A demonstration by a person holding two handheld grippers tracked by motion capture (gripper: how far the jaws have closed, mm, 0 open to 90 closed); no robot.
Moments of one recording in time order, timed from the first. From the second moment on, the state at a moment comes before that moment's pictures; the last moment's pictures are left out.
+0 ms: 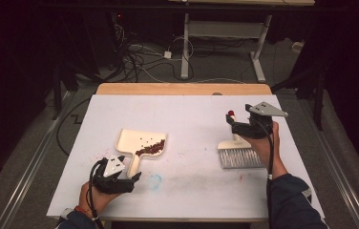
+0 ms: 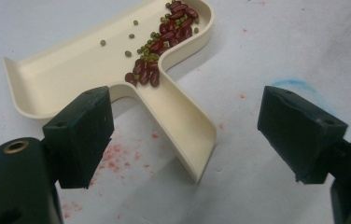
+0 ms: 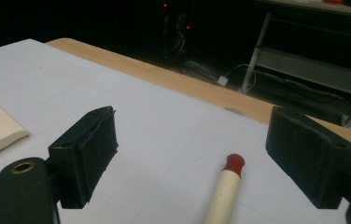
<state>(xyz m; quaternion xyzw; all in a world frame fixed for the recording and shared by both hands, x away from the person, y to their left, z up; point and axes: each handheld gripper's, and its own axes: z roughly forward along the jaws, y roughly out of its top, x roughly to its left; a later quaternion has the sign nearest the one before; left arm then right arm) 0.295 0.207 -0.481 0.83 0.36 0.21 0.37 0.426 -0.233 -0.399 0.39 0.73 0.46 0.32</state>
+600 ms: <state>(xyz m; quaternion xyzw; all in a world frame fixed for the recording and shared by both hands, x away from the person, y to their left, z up) 0.294 0.205 -0.480 0.83 0.35 0.22 0.37 0.398 -0.218 -0.378 0.36 0.73 0.48 0.34</state>
